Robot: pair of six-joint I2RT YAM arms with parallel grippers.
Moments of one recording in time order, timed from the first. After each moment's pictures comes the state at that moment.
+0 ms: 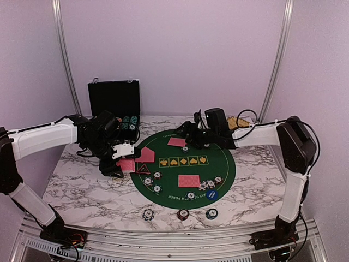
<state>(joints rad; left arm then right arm) -0.60 1.52 1.16 -0.89 0.18 0.78 0.57 1.97 1.29 0.20 -0.36 0.83</state>
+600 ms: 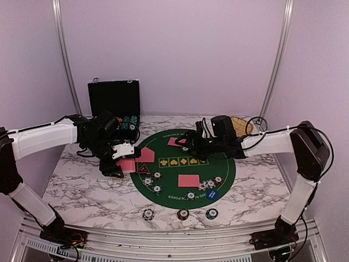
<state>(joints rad) -0.60 1.52 1.16 -0.89 0.18 0.77 0.61 1.78 1.05 0.23 -0.47 0.89</state>
